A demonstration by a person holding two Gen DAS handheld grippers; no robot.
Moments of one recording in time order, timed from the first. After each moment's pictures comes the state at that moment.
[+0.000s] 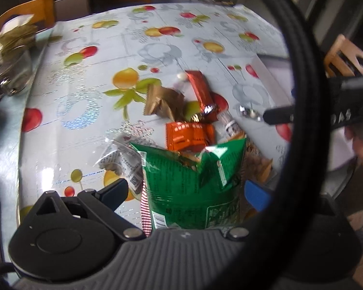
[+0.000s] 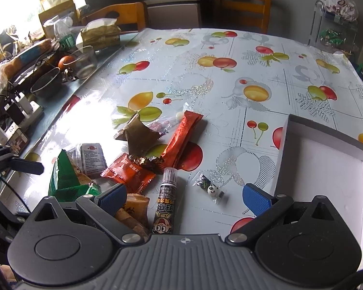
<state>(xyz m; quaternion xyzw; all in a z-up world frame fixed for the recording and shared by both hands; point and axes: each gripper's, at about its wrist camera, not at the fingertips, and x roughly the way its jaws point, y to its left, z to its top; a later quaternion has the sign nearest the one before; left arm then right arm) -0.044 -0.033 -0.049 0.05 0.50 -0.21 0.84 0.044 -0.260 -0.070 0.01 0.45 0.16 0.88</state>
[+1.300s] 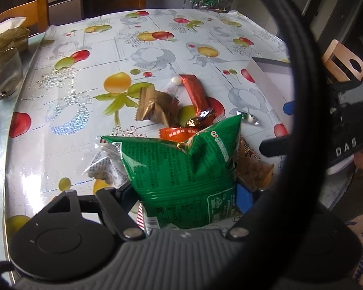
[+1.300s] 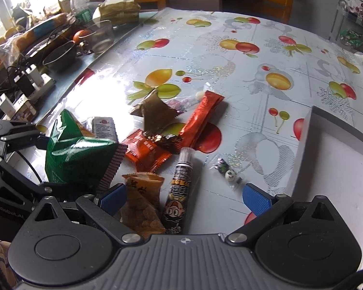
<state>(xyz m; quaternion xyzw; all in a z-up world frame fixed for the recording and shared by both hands) -0.037 -0.032 -0.063 0.03 0.48 -0.22 0.85 0.041 -0.240 -0.082 -0.03 0.48 0.20 0.85</state>
